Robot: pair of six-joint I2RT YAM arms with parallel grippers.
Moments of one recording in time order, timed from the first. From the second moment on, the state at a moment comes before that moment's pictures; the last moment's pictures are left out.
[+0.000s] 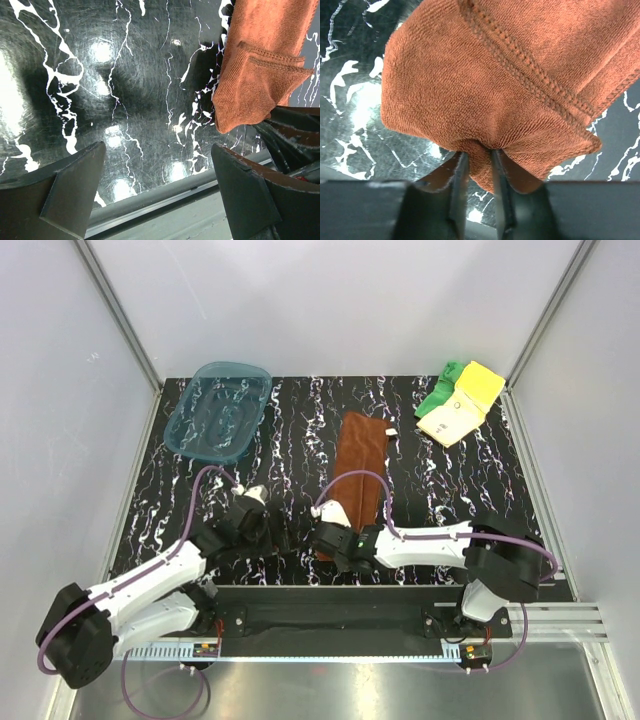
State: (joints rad) left arm -0.69 0.96 0.47 -0.41 0.03 -0.80; right arm 1.20 1.62 0.87 -0.39 0.41 0.56
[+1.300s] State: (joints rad) left arm -0.67 0.82 0.57 -0.55 0.04 -0.74; right arm 0.82 1.85 1.17 -0.55 -0.48 0.63
